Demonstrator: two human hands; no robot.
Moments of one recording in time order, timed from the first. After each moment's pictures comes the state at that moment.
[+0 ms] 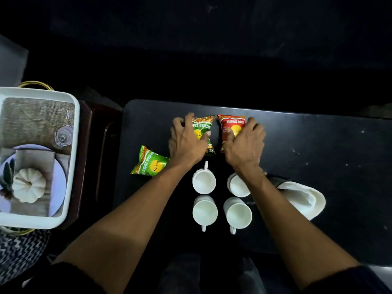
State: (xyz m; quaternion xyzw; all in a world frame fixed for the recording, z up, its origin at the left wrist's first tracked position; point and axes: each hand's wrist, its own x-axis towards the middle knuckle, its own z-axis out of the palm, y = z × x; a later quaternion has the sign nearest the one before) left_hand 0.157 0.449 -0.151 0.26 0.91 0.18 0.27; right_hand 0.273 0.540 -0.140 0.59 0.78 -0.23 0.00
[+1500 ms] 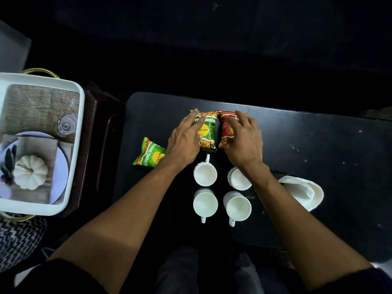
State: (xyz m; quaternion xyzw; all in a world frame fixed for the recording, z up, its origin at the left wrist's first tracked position) left_hand 0.150 0.420 -0.154 0.43 0.84 0.19 0.25; right_hand 0.285 0.537 -0.131 0.41 0.89 -0.21 0.05
